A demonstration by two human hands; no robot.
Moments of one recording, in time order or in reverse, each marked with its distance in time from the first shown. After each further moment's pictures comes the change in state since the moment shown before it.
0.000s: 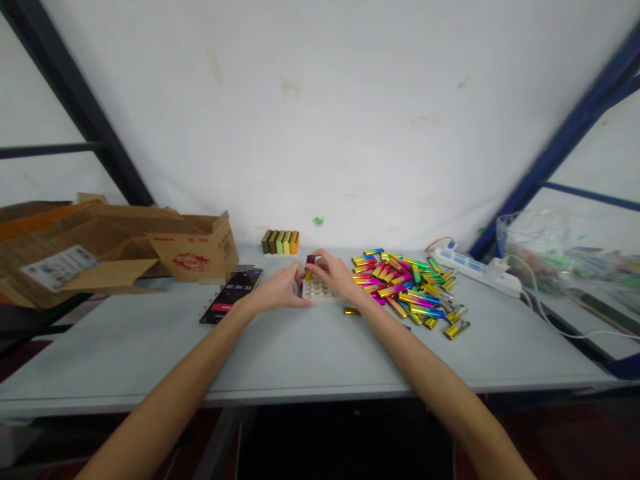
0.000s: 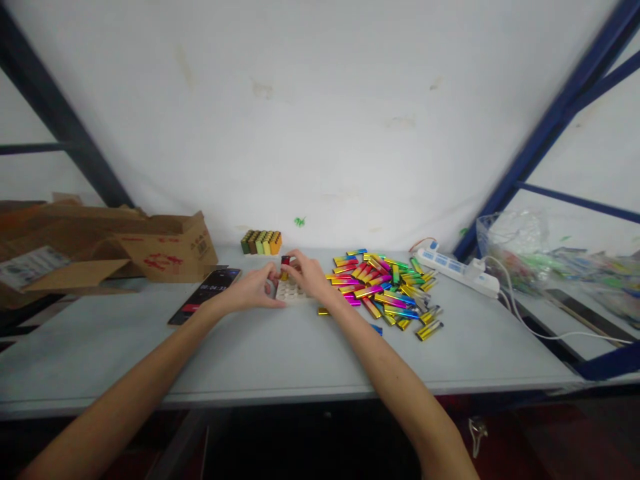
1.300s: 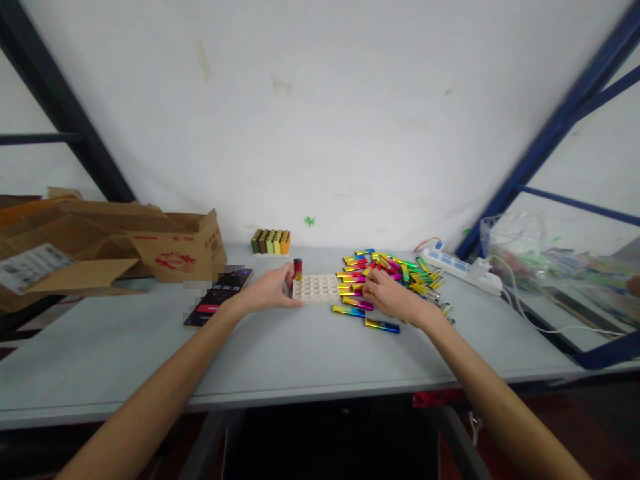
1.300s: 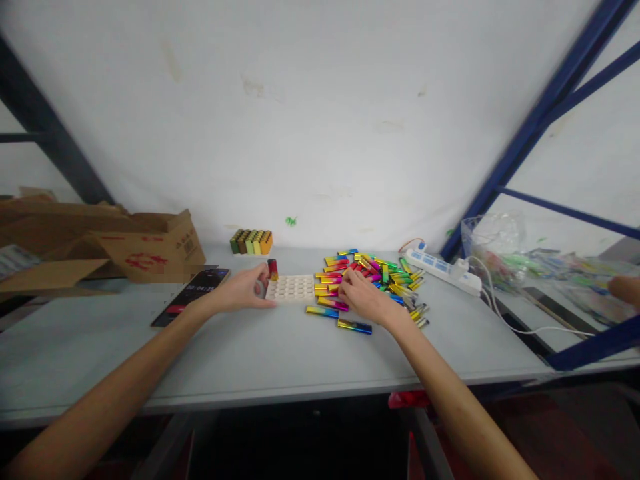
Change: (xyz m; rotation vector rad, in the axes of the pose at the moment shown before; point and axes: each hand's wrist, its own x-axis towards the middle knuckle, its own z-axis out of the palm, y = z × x) left_hand 0.003 -0.006 0.001 -0.023 0.006 0.014; right_hand -0.110 0.012 -0.117 -0.722 -0.339 -0.068
